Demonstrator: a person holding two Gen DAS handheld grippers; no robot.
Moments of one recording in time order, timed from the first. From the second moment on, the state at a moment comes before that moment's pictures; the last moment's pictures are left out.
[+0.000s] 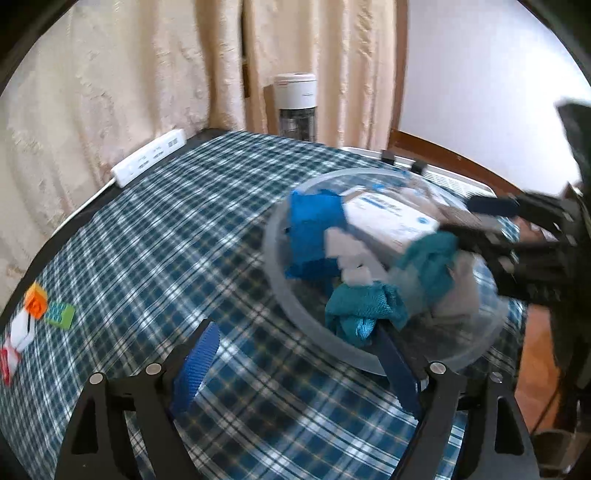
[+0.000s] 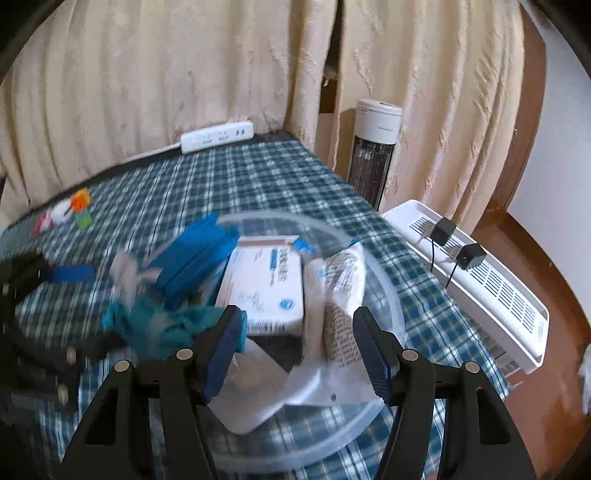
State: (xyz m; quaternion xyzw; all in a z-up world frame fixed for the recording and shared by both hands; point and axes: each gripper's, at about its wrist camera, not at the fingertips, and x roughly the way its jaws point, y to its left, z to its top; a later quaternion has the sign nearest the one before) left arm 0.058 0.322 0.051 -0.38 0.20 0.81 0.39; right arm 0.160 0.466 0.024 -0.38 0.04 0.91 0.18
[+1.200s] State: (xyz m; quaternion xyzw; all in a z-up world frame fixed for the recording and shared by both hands) left arm 0.018 0.200 0.059 -0.40 0.10 0.86 0.28; right arm 0.110 0.371 0.069 -0.31 0.12 0.94 0.08
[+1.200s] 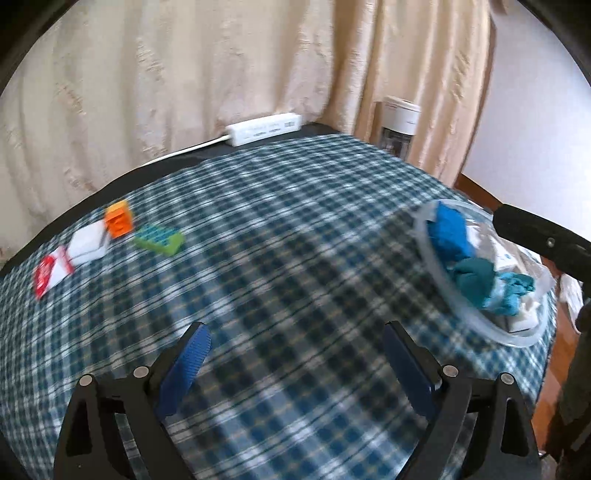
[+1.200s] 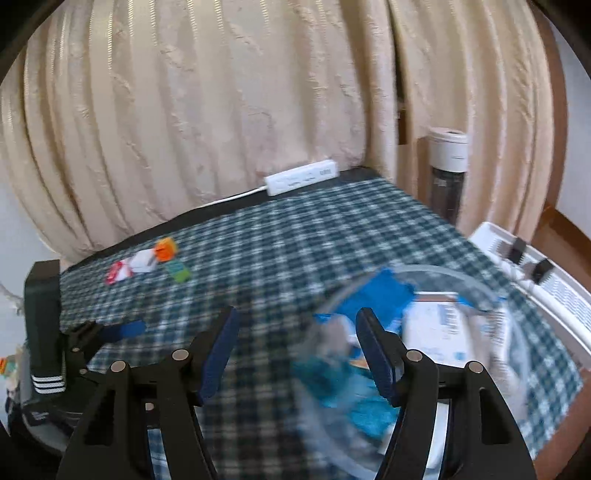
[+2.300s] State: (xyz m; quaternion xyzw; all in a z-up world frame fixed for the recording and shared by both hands) left arm -0.097 -0.010 0.042 -0.44 0.01 0.90 0.03; right arm -0.033 0.259 0.010 -0.41 0.16 0.90 -0.05
